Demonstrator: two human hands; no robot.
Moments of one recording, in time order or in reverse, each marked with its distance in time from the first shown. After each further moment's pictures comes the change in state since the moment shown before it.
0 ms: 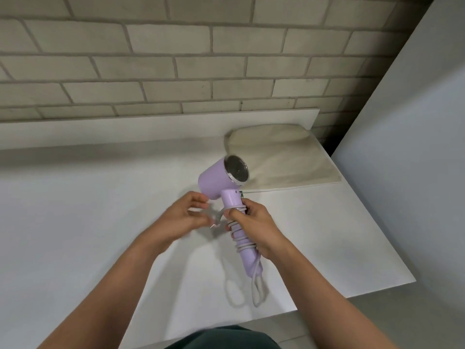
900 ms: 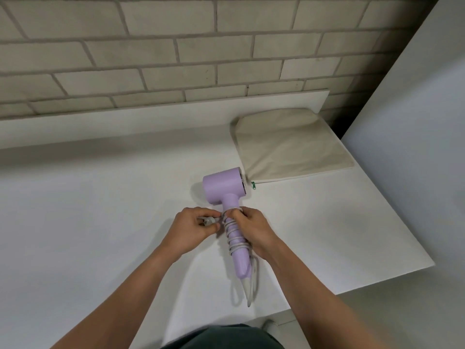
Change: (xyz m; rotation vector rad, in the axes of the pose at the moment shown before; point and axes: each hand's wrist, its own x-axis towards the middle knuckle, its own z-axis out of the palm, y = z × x) left_hand 0.030 -0.071 -0.009 0.220 0.092 0.087; right_hand 0.039 0.054 0.033 0.002 0.096 0.131
